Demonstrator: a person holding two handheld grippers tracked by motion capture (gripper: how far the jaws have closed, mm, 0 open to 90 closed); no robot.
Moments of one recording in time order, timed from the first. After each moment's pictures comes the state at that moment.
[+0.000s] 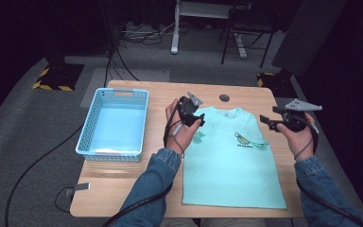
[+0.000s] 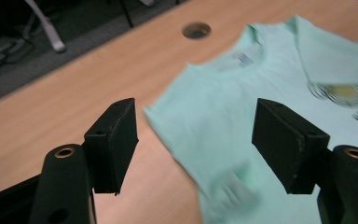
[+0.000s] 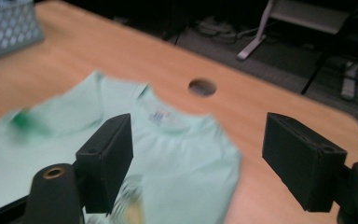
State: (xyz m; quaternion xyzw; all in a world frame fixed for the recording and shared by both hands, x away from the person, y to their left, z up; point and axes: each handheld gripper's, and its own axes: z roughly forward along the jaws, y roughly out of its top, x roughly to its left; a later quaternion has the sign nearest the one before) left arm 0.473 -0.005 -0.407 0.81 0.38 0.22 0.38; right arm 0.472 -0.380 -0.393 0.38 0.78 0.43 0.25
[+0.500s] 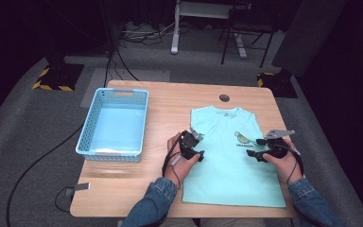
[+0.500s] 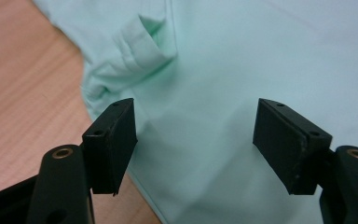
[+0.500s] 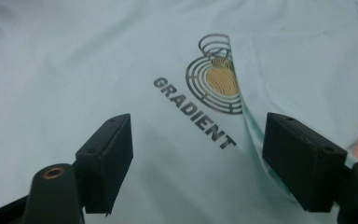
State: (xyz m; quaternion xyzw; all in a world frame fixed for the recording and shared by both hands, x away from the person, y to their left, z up) left arm 0.426 -0.019 -0.494 0.87 0.36 0.14 0.32; right arm 0.444 -0.365 -0.489 0.35 0.86 0.35 0.15
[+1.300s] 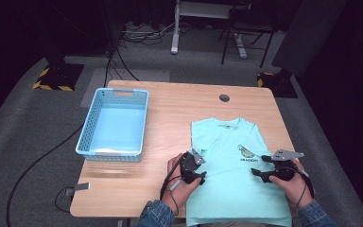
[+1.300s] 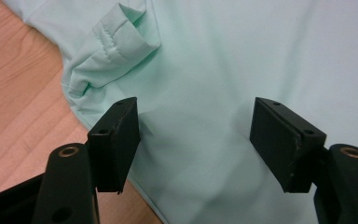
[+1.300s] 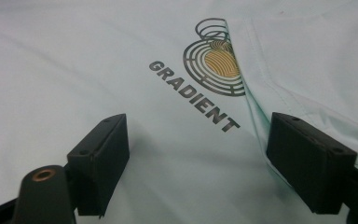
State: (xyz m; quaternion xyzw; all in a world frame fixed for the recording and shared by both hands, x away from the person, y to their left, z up) left arm 0.352 -0.019 -0.498 0.87 0.33 0.13 0.33; right arm 0.375 -0.377 -0.504 0.35 0.85 0.36 0.15
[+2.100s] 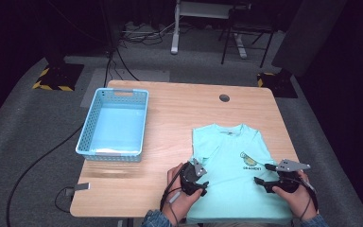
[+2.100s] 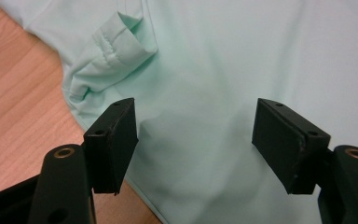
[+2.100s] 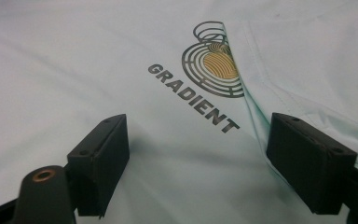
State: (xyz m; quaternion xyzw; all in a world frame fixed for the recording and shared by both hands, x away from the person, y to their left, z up) left arm 0.323 -0.022 -0.494 0.87 0.33 0.13 0.35; right arm 0.342 -0.382 -0.507 0.35 0.84 0.37 0.16
